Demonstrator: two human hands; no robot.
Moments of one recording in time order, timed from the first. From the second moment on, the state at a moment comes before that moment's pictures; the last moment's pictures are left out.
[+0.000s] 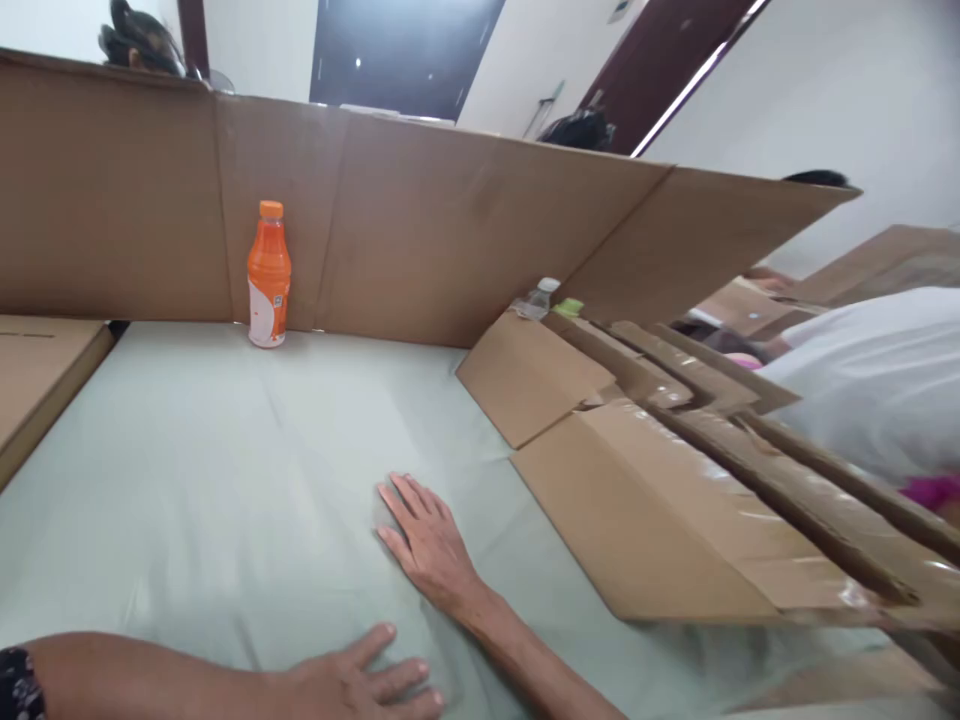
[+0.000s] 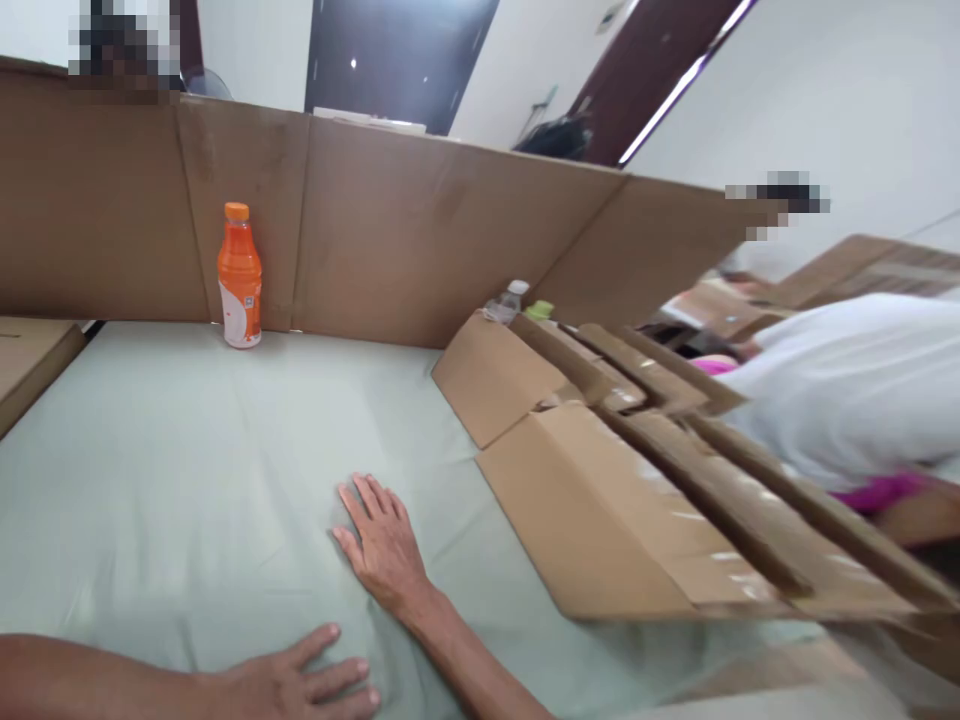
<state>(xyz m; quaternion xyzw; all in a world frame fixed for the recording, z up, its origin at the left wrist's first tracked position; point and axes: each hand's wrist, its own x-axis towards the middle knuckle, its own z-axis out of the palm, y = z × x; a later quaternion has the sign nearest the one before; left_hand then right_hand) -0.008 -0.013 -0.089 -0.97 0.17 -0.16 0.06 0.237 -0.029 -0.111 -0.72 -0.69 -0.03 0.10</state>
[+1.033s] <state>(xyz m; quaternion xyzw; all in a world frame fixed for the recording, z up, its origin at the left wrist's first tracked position) -0.023 0.073 -0.014 -0.76 -0.46 -0.27 -0.37 0.221 0.027 -0.021 -0.53 -0.62 0.37 0.44</state>
